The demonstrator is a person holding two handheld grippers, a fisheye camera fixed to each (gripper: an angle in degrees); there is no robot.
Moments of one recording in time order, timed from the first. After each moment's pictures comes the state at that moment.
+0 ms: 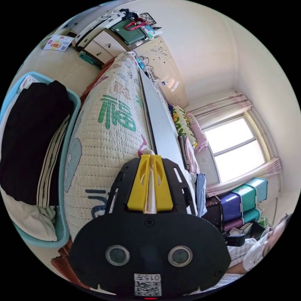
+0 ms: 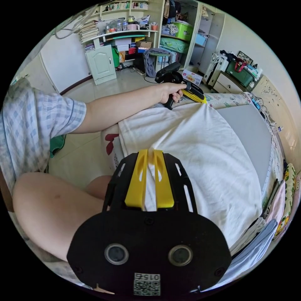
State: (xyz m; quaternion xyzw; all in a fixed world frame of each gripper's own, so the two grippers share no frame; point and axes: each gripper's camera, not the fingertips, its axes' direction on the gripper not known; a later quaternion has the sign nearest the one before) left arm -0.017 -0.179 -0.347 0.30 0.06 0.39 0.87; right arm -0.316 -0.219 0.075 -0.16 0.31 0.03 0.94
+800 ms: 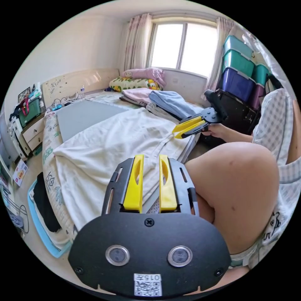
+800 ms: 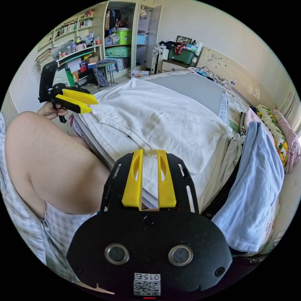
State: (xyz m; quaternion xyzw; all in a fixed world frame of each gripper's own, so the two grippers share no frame) left arm -0.130 0.128 0.010 0.22 -0.28 0.71 0.61; right arm -0.357 0.013 -0.005 -0.08 0.45 0.17 0.87
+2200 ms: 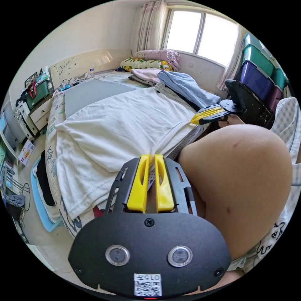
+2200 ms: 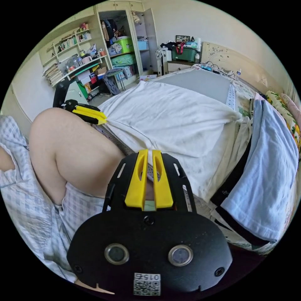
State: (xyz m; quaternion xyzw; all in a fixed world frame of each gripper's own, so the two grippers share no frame) left arm -0.228 0.057 0.118 0.21 -0.34 0.65 0.65; right arm -0.347 0.151 0.170 0.00 0.35 0.20 0.91
